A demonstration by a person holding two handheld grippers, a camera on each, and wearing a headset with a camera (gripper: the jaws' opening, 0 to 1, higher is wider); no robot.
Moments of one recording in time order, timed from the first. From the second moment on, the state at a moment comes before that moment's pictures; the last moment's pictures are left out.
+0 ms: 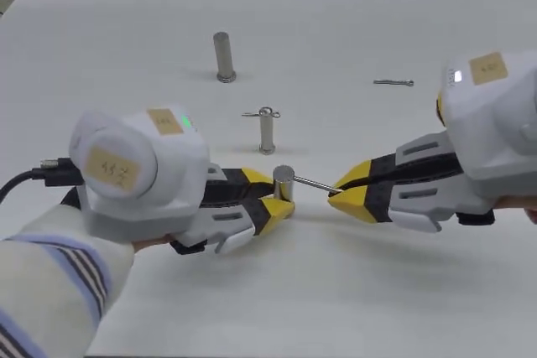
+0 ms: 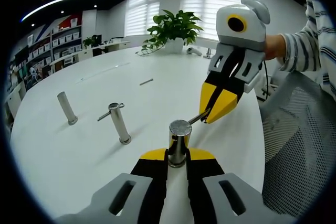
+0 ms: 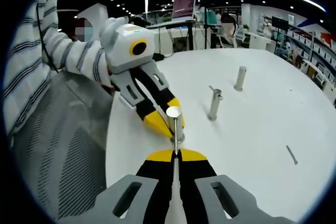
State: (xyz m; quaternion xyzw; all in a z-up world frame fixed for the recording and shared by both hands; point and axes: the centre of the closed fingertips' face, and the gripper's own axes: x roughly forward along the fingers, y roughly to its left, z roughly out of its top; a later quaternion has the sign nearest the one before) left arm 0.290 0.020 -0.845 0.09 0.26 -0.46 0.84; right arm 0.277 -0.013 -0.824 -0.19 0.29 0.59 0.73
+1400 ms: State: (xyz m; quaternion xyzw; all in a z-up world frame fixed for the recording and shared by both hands) left arm 0.292 0.021 -0.847 0.09 0.26 -0.45 0.85; right arm 0.275 -0.019 -0.819 -0.20 0.29 0.57 0.74
